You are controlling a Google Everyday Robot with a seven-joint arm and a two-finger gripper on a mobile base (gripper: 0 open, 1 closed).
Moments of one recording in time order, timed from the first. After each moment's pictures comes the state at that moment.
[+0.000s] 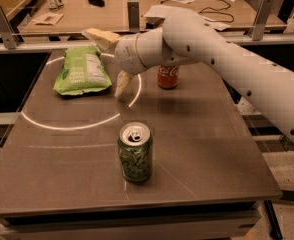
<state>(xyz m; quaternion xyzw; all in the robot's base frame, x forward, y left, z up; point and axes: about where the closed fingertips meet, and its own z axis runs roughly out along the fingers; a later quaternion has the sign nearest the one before) 0.658 0.116 0.909 -0.82 0.19 -0.08 0.53</state>
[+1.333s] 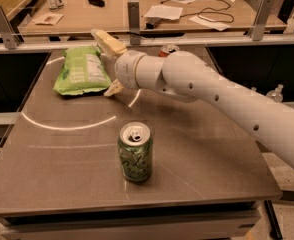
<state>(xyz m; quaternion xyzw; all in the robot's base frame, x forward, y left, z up) 0.670 0.114 0.901 -0.72 0.25 -0.15 0.63</state>
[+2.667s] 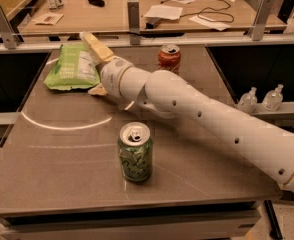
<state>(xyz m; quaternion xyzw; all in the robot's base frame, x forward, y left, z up) 0.672 0.152 0.897 -0.67 0.24 -0.18 0.67</state>
